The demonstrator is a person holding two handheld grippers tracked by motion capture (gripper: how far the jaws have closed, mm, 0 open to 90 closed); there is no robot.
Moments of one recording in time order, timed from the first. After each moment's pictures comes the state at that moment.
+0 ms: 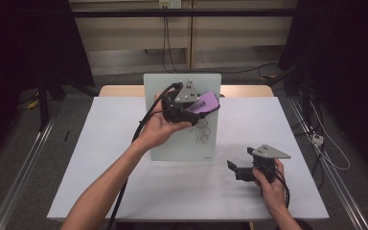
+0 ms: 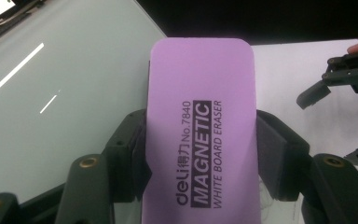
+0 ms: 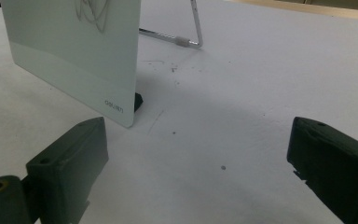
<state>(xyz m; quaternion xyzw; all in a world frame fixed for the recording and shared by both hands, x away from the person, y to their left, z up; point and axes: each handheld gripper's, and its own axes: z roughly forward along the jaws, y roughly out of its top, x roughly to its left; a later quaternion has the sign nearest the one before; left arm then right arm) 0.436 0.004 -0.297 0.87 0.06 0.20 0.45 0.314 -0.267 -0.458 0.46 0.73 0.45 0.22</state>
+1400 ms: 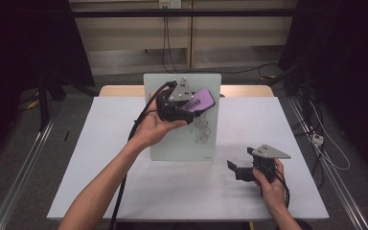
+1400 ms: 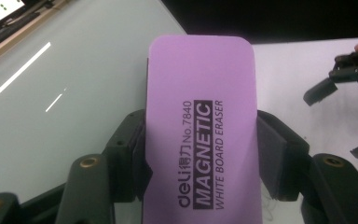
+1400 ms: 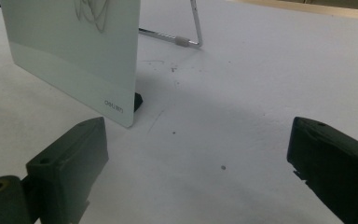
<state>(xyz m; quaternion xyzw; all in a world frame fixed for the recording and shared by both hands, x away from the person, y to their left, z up) 0.438 0.015 -0.293 0.87 0.07 0.21 0.45 0.315 -0.267 -0.459 0.46 0.73 0.45 0.23</state>
